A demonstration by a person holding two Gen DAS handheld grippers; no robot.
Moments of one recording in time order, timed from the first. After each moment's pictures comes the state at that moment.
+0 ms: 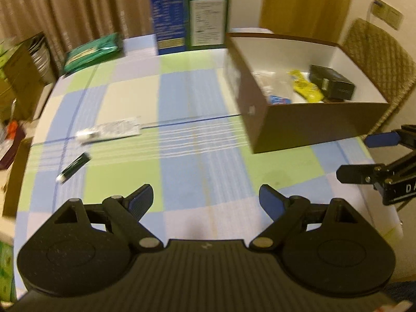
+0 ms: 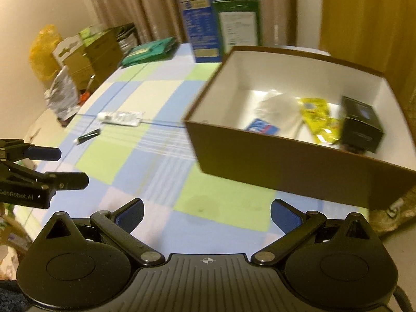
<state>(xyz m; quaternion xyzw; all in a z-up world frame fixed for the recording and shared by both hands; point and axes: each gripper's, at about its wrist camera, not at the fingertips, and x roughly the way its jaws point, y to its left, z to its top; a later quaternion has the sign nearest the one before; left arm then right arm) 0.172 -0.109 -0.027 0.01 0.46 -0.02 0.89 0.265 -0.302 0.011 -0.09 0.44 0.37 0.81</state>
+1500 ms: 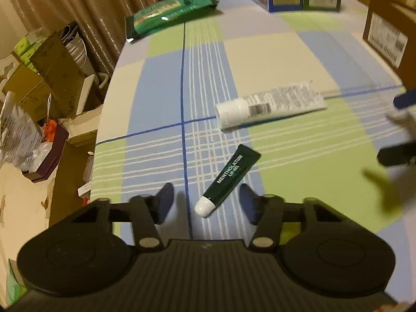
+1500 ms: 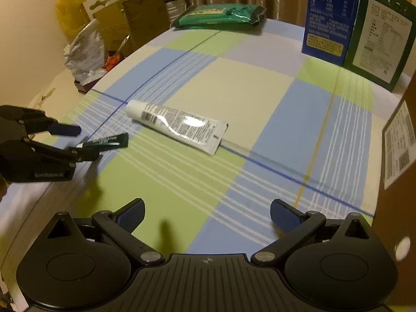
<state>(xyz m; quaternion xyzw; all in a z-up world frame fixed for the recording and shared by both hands) 0.263 0.118 -0.148 0.09 0.48 0.04 0.87 0.317 -0.049 -0.096 -0.17 0.44 0.43 0.77</state>
